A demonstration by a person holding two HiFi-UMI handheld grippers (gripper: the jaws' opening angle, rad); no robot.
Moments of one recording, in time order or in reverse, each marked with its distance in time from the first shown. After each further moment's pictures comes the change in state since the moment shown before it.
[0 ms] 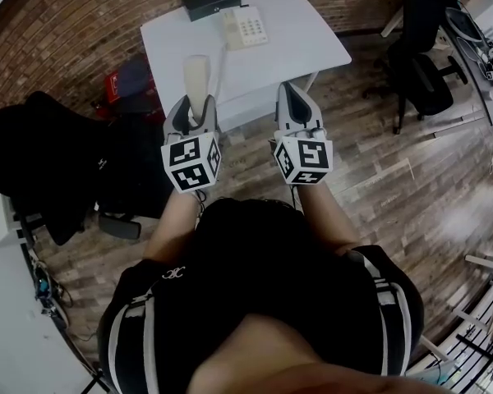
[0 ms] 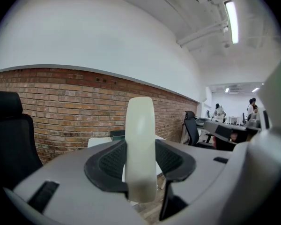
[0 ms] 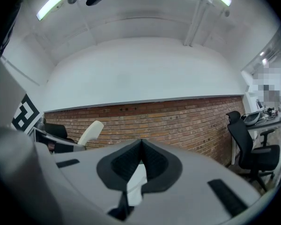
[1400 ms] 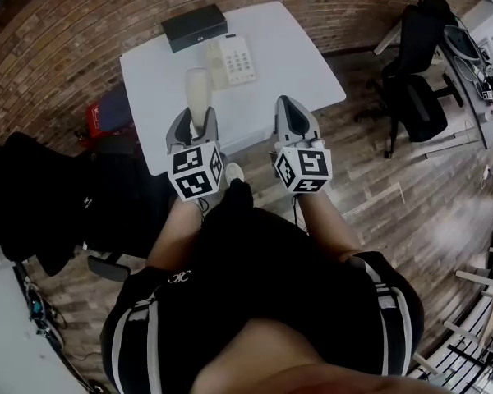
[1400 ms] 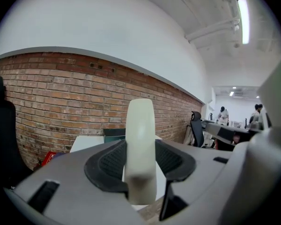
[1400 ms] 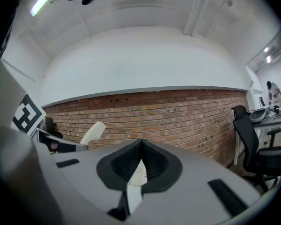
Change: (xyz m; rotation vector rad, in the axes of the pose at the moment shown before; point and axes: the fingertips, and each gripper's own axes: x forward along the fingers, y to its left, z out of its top) left arm 0.169 -0.009 0.004 -0.065 0.029 0.004; right arm 0.133 -0.095 -0.035 -0.002 0.062 0.013
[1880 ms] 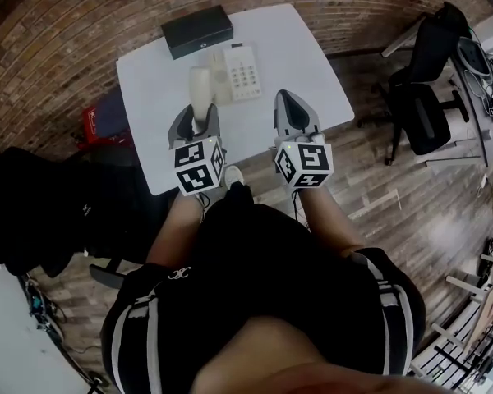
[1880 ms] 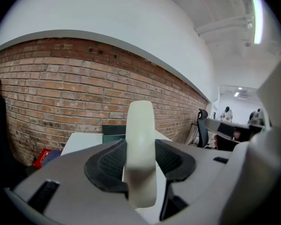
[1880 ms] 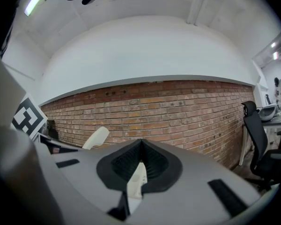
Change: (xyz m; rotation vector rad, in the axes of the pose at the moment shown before) left arm 0.105 0.032 0.015 -0.047 0.076 0.021; right arm 0.116 -0.022 -0.002 -0.009 0.061 0.046
